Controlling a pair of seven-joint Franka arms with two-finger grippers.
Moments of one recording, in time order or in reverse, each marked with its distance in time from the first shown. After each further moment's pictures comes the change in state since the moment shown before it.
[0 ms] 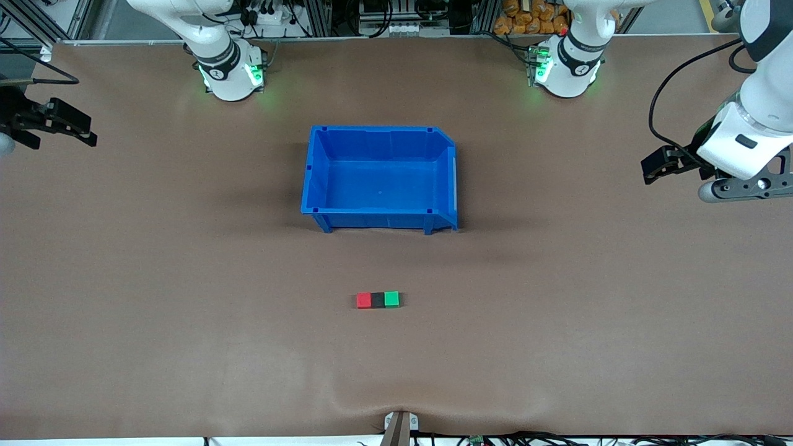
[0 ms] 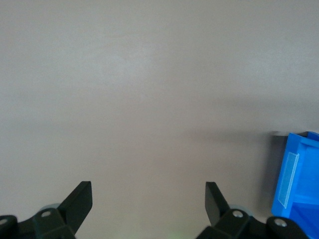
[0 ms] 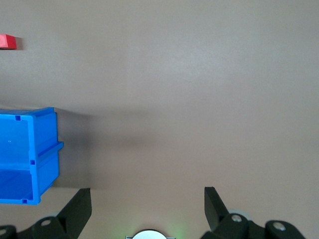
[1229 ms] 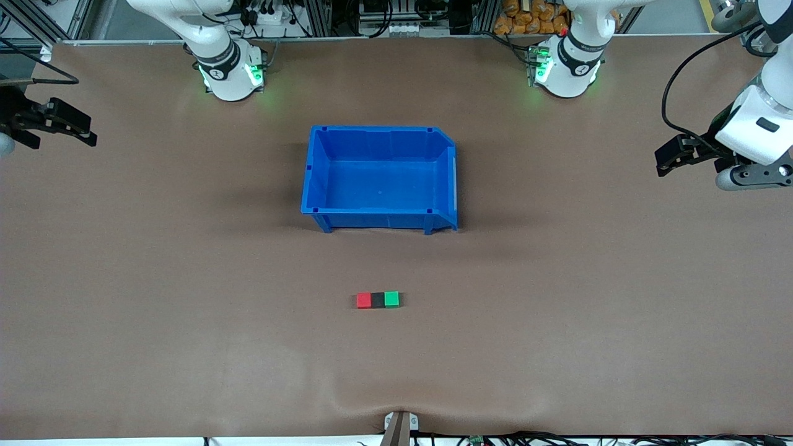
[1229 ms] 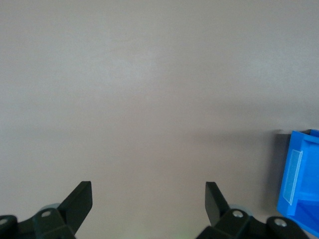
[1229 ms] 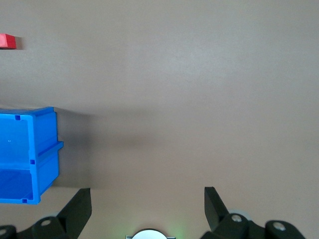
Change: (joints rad) left arm 0.027 -0.027 -0.006 0.002 0.000 -0.004 0.043; right arm 0.000 0.000 -0.001 0.000 0.000 -0.002 0.000
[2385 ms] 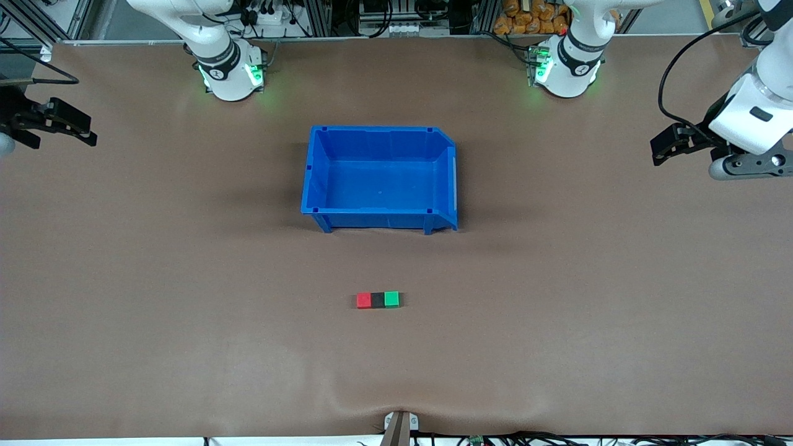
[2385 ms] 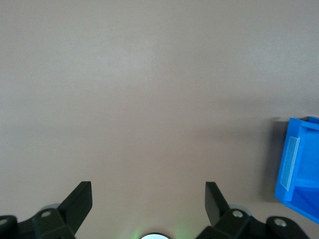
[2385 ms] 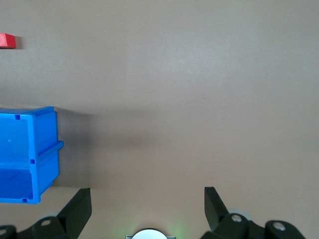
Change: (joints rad) left arm -0.118 -0.025 0.105 0.003 -0.010 -0.064 0.001; right arm 0.000 0.000 0.000 0.000 0.000 -0.002 0.000
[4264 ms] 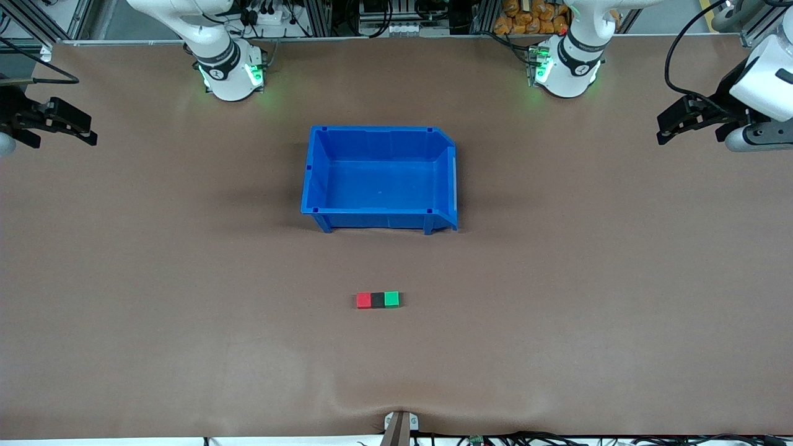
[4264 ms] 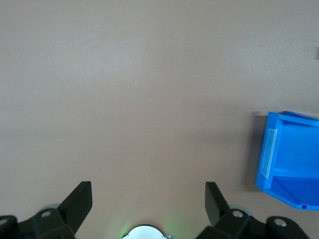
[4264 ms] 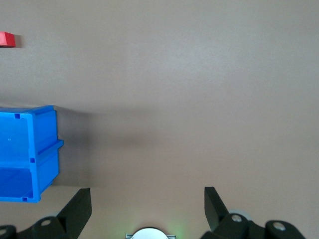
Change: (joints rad) left arm 0.002 -0.036 0.004 0.034 -0.055 -0.050 0.000; right arm 0.000 0.000 0.000 0.000 0.000 -0.005 0.000
